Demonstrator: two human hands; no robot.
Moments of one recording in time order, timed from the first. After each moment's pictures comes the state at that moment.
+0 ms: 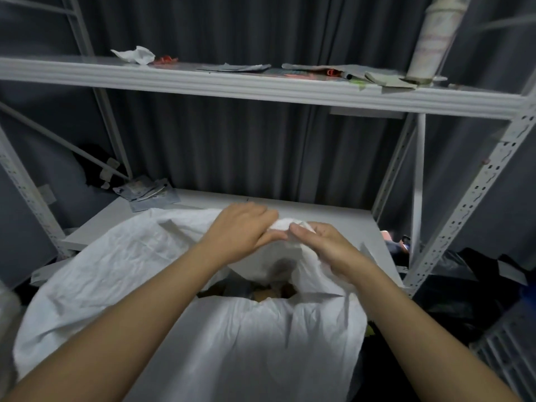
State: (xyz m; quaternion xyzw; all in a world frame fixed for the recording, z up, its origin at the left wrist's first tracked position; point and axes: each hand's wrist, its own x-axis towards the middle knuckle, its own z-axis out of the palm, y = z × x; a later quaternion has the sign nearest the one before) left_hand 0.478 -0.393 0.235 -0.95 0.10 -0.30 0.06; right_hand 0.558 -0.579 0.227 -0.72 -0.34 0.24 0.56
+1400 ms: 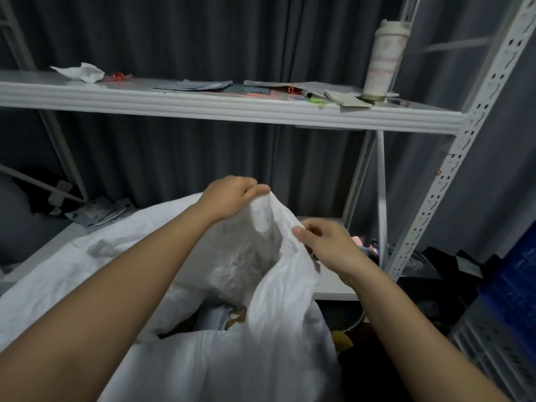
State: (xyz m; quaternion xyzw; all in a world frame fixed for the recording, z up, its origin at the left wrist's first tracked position) left_hand 0.586 -0.380 0.296 -0.97 -0.01 -0.20 -0.14; right_hand 0.586 -0.602 0.267 -0.83 -0.22 0.09 0.50
